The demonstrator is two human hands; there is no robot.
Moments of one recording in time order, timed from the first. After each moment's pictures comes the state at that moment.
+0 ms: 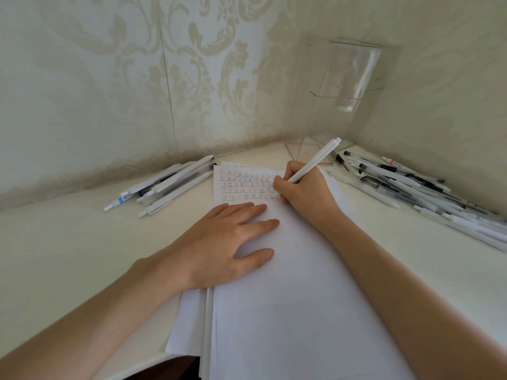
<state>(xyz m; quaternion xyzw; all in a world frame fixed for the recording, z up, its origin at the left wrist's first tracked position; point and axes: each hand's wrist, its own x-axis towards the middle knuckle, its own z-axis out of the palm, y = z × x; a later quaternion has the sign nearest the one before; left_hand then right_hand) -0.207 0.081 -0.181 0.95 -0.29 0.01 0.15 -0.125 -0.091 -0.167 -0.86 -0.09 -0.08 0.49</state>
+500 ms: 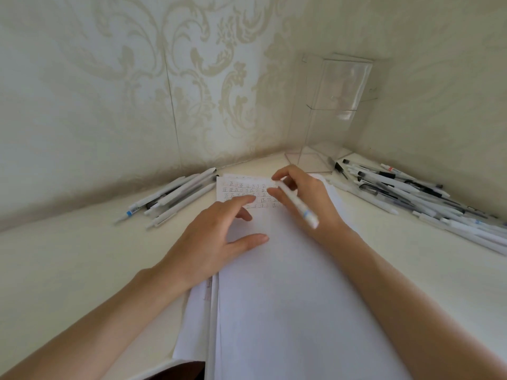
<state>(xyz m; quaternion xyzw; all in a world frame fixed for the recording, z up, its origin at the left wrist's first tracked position) -0.206 0.086 -0.176 0.91 -0.19 0.11 0.36 -0.134 -0.094 -0.163 -0.87 -0.17 -0.12 0.45</state>
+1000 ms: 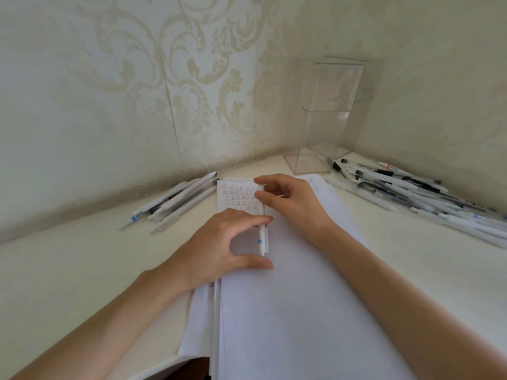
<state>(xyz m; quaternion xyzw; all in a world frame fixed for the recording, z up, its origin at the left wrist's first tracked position) -0.204 0.088 -0.176 0.88 -0.30 0.08 0.35 -0.147 -0.081 -0.159 -0.79 -0.18 -0.04 0.58</state>
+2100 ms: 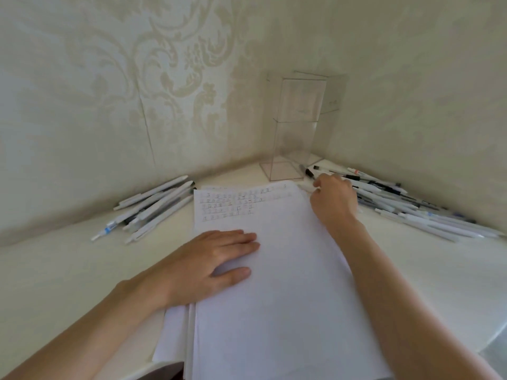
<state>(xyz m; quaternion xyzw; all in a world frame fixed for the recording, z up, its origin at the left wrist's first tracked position) -0.207 0.085 -0.182 0.92 -0.36 0.00 0.16 -0.113 -0.169 -0.157 -0.97 0.10 -0.18 0.15</state>
